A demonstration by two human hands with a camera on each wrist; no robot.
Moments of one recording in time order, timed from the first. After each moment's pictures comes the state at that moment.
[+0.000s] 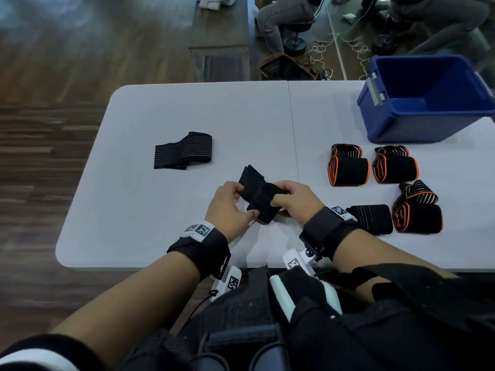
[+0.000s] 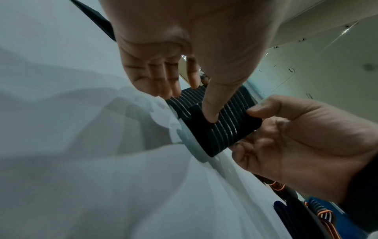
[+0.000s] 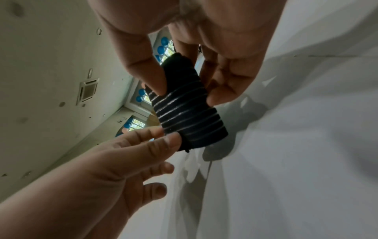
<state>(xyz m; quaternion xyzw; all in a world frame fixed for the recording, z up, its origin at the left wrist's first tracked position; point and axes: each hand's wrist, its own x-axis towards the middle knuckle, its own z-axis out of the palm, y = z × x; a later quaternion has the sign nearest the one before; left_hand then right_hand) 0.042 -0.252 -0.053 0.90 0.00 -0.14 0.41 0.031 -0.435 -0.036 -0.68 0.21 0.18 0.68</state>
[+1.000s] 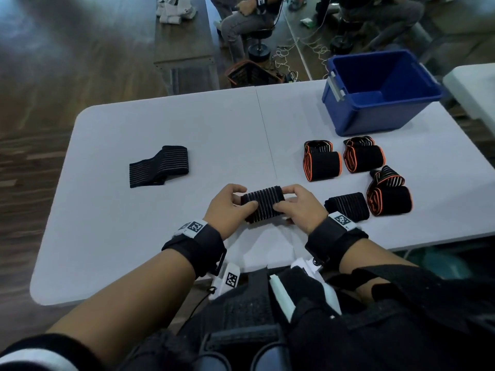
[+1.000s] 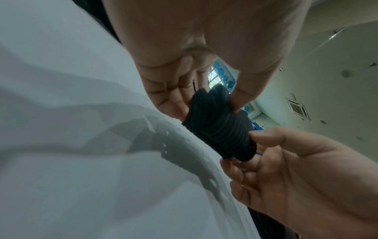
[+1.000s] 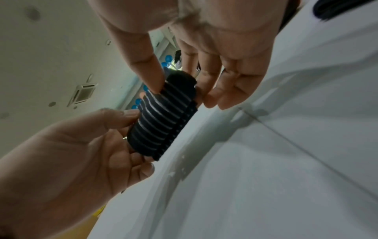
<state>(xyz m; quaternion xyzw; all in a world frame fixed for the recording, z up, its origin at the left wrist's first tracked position) 0.057 -0.279 -0.048 0.82 -0.04 -0.23 0.52 -0.002 -0.471 -0.039 -0.74 0.24 0.12 0.62</state>
